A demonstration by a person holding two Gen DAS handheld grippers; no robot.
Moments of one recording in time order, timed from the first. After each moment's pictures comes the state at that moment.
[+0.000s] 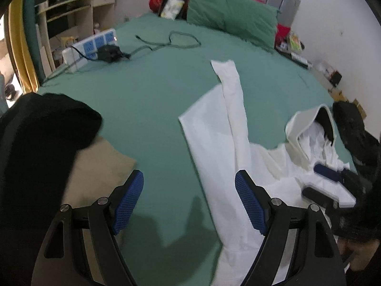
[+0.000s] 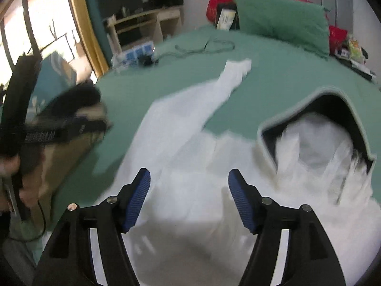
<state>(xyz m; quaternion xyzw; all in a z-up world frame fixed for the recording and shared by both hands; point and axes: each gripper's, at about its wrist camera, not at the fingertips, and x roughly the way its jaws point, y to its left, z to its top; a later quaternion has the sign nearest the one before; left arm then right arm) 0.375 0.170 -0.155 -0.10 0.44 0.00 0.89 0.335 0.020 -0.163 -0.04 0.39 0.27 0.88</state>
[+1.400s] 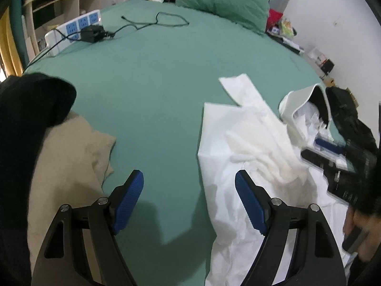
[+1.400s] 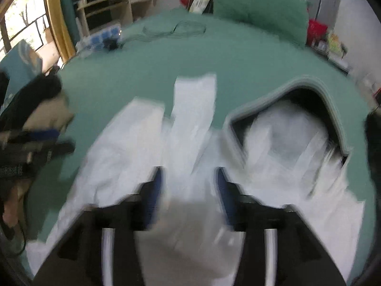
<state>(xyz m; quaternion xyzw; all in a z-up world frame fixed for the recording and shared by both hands) 0.378 0.156 -0.184 -0.11 0.47 -0.05 0.87 0.343 -0.003 -0.155 -0.10 0.43 0.16 0.88</state>
